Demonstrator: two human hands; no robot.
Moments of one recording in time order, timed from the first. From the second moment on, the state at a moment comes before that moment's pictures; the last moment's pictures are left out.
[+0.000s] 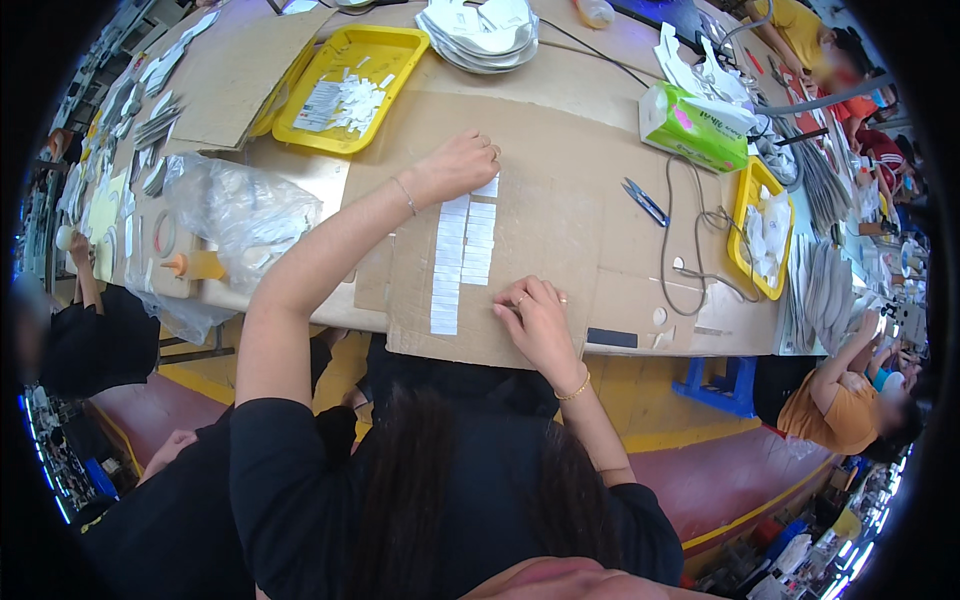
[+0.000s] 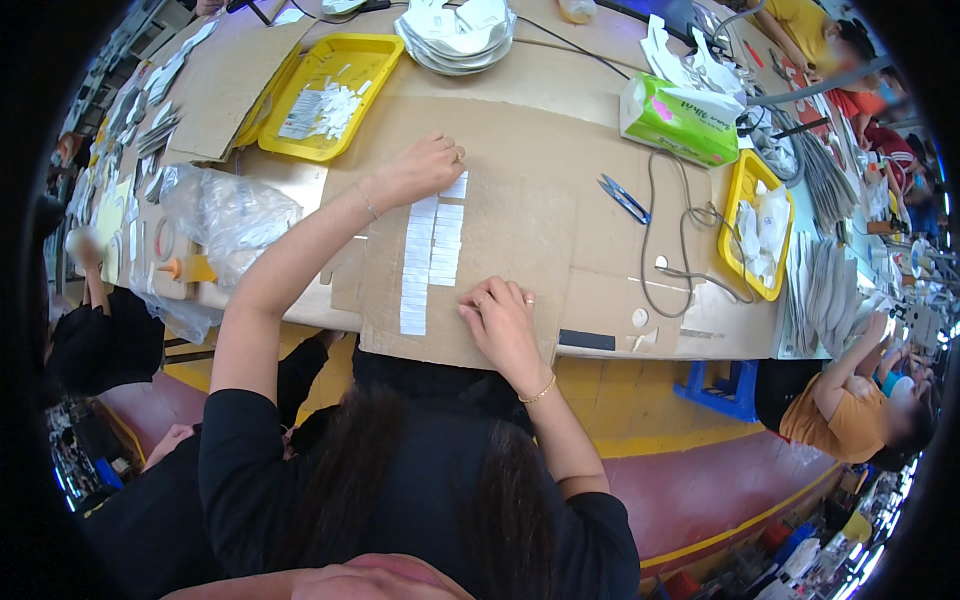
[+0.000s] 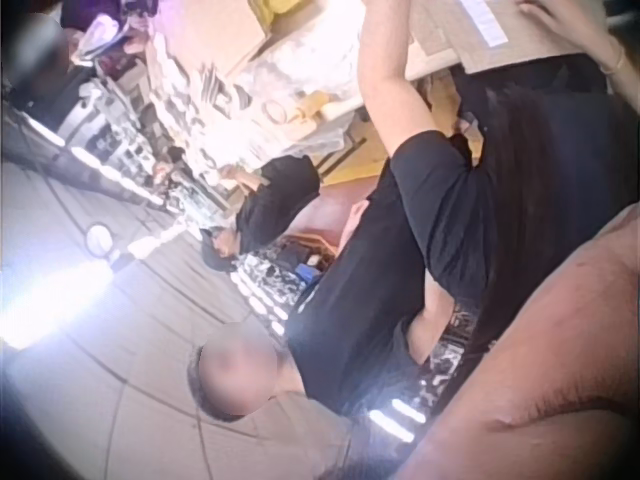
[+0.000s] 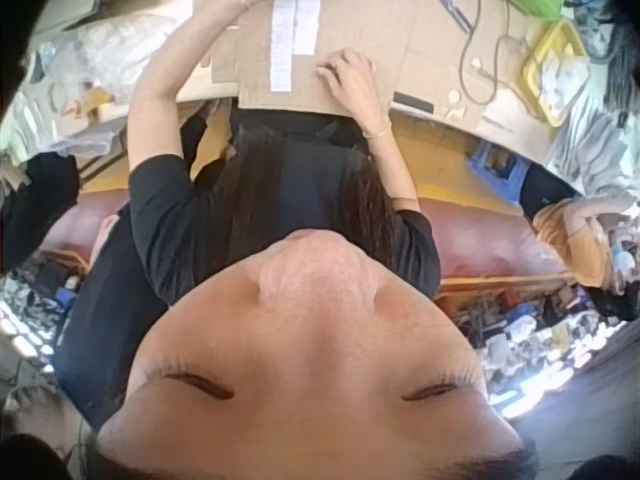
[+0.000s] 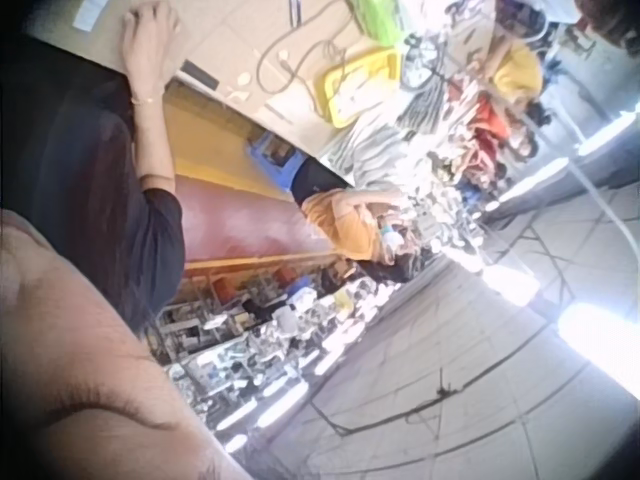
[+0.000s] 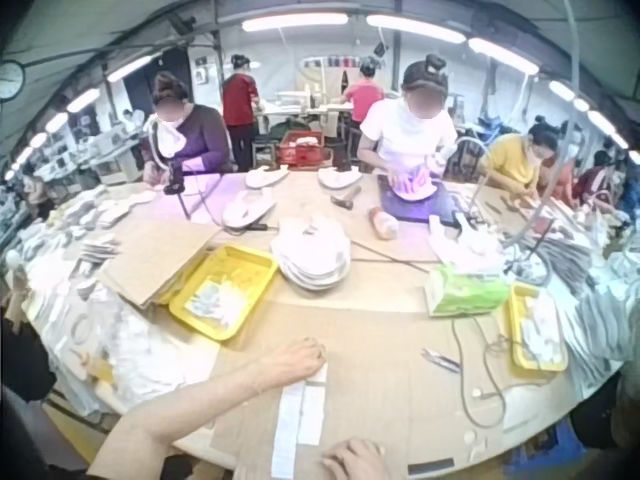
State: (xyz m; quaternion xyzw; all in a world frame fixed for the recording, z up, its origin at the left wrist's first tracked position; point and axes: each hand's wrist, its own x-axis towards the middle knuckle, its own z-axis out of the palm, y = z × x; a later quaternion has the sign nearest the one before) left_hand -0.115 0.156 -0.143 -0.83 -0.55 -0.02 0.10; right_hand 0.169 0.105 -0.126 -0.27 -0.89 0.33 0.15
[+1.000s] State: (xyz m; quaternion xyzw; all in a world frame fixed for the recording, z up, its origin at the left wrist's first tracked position) left_hand -0.095 0.103 -0.143 -0.63 -0.73 -0.19 -0.18; right_hand 0.168 0.104 -0.129 -0.27 -0.89 0.32 0.14
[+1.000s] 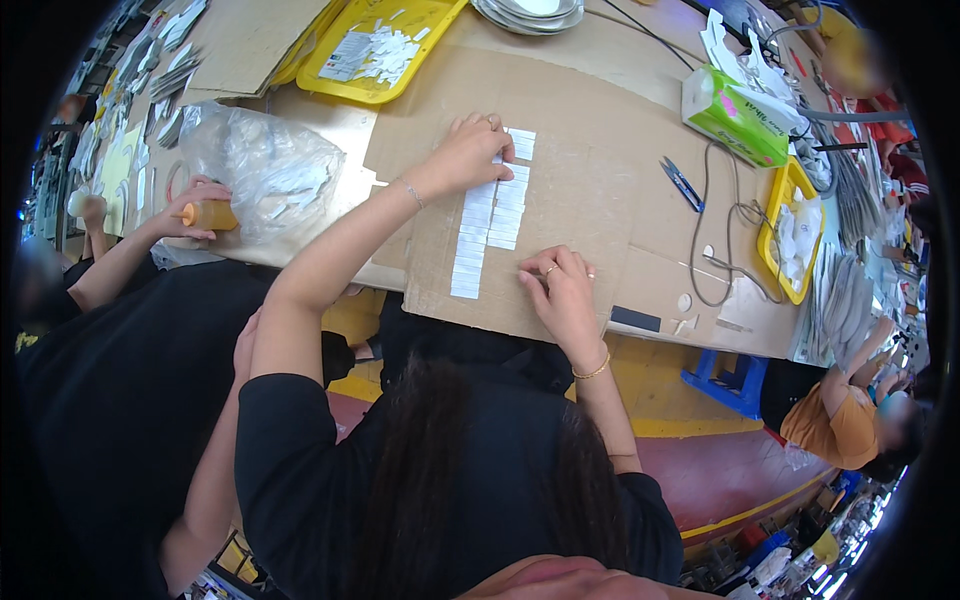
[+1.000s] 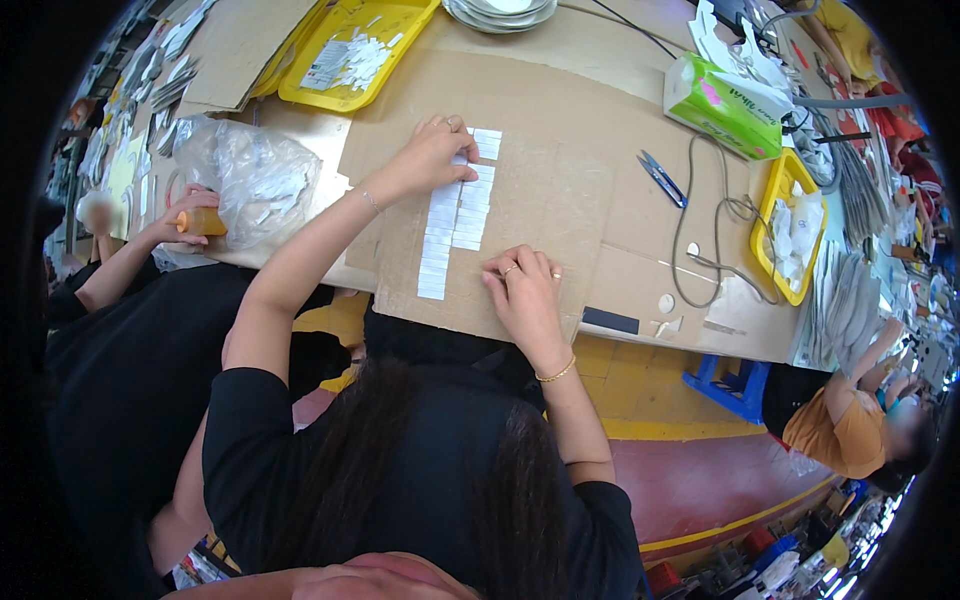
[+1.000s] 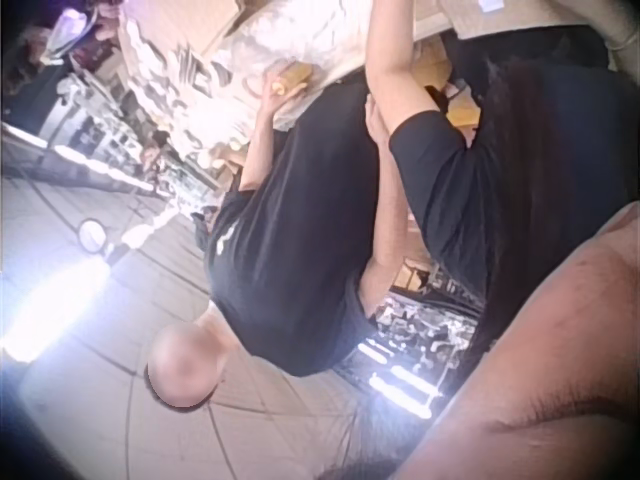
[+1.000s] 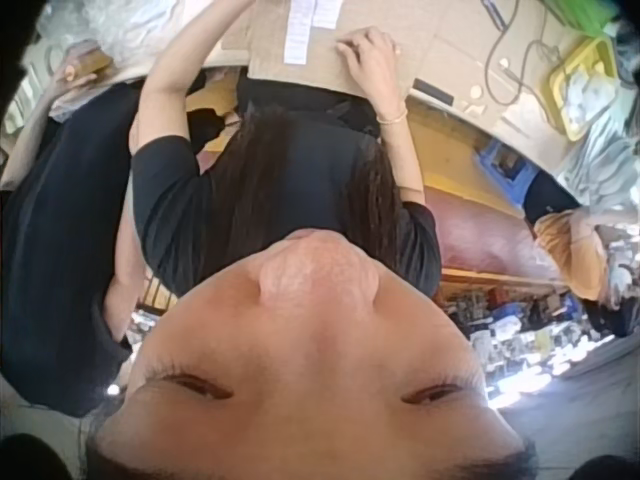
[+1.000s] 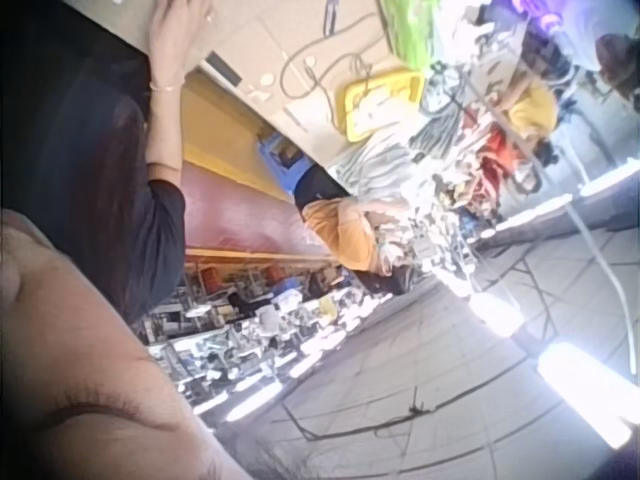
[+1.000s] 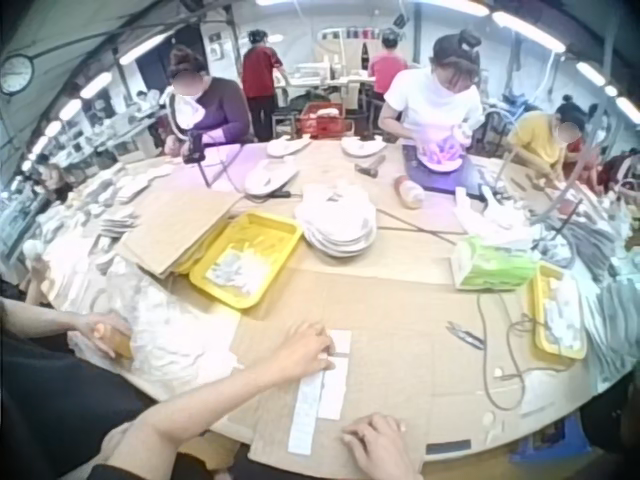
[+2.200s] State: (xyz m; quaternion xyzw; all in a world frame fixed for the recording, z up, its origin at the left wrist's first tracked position) left_hand -0.014 0.042 -0.028 -0.45 -0.59 -0.50 -0.46; right_hand 0.177 0.123 -0.090 -0.21 -0.38 0.86 0.28
